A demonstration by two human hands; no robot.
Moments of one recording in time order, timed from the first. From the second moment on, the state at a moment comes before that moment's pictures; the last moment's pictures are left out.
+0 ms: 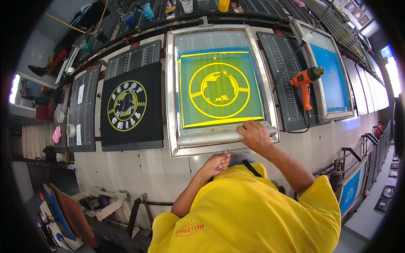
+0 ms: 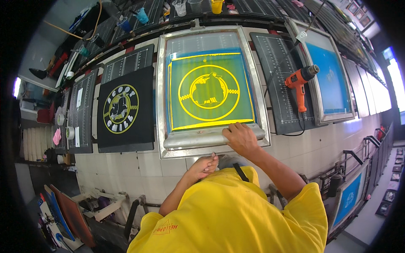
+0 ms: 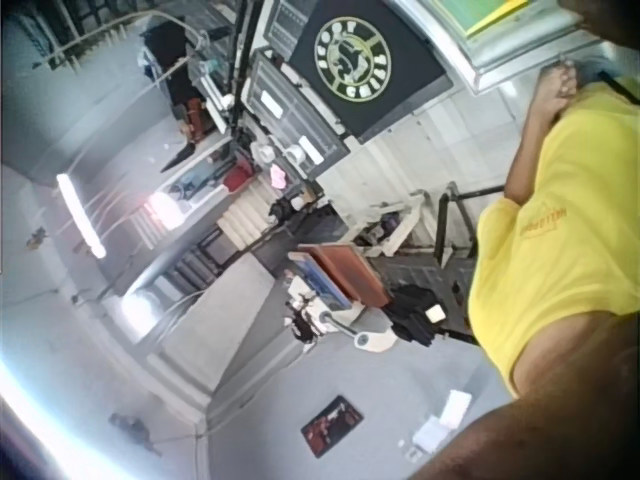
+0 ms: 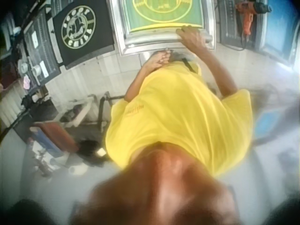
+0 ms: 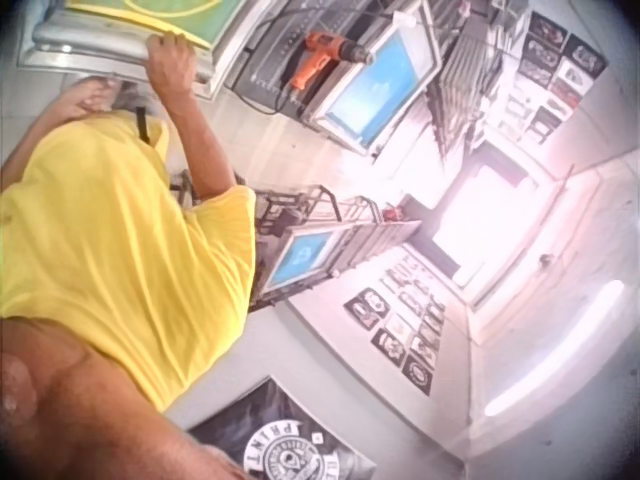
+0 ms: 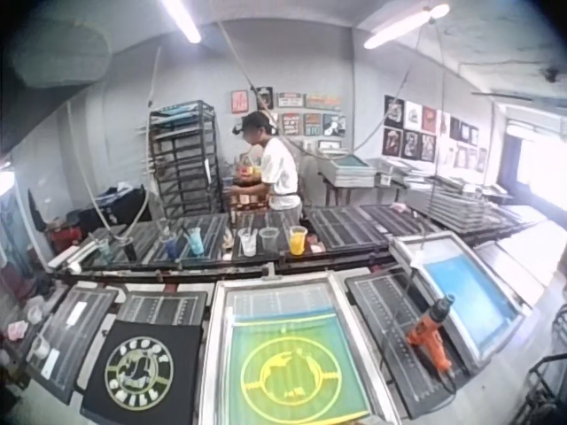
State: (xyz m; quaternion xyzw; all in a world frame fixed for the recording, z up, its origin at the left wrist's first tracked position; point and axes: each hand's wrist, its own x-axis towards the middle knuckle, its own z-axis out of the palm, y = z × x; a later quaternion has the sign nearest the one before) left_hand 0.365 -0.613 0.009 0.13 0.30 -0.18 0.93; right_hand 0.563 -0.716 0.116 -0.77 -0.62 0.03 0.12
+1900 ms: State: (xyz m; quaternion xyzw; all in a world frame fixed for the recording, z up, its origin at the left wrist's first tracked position) left_hand 0.579 -0.271 0.078 0.98 0.12 0.12 0.07; right_hand 0.836 -0.542 0.087 -0.82 -0.57 -0.03 0.04
